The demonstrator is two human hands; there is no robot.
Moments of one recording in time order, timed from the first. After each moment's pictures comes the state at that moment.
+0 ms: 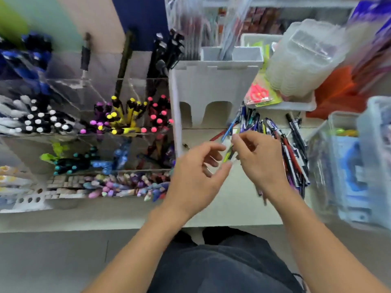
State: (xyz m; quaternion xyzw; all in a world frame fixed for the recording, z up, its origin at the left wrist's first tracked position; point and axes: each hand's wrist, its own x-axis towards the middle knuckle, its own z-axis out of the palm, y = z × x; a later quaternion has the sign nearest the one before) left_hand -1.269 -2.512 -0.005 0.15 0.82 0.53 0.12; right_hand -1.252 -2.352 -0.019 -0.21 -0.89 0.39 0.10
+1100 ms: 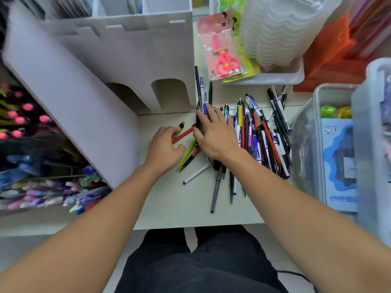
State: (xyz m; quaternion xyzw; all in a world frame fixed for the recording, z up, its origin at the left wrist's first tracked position) left_hand -1.336 -2.429 -0.174 0.10 0.93 0.30 0.20; right_hand -1.308 -2.258 -0.182 -0.10 -0.96 0.22 -0.15
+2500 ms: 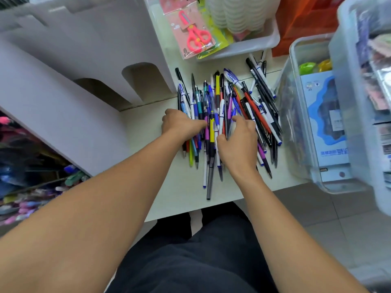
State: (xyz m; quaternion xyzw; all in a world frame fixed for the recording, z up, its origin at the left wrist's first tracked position) left_hand -1.339 -2.343 -0.168 -0.07 0.92 0.22 0.33; right_hand -1.207 -2.263 -0.151 -0.43 -0.83 0.36 -0.01
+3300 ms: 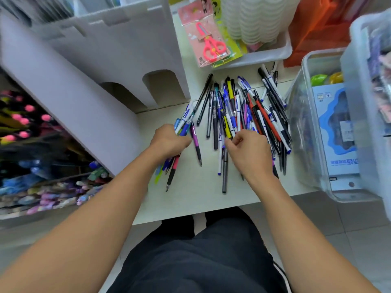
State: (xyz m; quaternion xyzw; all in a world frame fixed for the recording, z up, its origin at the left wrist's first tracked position) left_hand -1.336 -2.412 -0.138 0.00 0.90 0.24 0.36; right_hand -1.202 -2.256 -0.144 -0.36 -0.88 0.32 -0.03
